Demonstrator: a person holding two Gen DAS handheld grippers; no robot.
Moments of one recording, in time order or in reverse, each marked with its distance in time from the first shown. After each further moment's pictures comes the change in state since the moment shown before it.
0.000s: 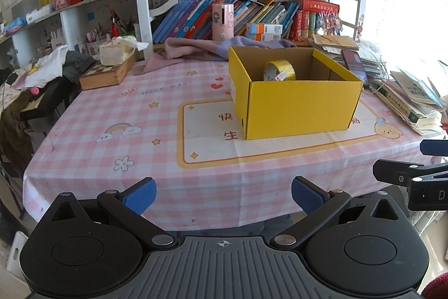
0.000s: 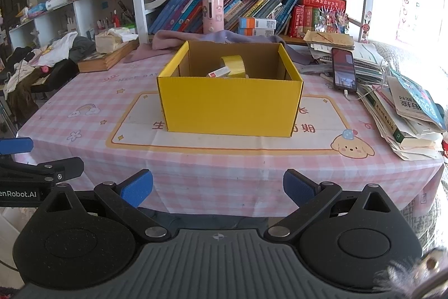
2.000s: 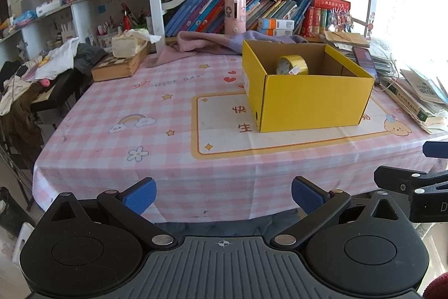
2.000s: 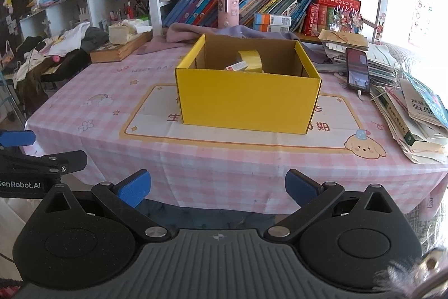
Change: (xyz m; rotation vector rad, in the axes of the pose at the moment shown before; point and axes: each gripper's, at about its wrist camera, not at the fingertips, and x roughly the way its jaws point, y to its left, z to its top) left arm -0.006 0.011 -0.005 -0.023 0.022 0.036; right arm 0.005 0.013 -0.002 -0.037 0.023 0.042
